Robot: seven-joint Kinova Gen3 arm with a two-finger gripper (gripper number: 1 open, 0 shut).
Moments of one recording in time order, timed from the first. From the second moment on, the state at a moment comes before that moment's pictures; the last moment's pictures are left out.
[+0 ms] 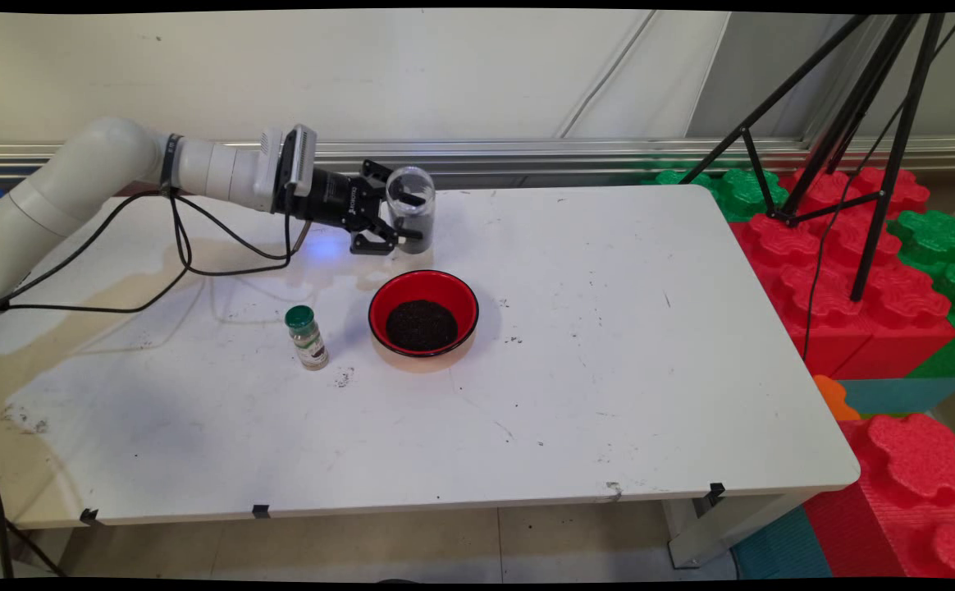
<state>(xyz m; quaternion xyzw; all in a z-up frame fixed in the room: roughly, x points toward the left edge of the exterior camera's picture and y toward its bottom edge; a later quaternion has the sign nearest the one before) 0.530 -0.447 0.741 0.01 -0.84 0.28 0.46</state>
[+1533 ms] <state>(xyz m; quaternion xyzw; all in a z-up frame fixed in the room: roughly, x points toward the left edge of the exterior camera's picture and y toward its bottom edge) 0.499 -0.447 0.769 -0.34 -0.82 0.39 0.25</state>
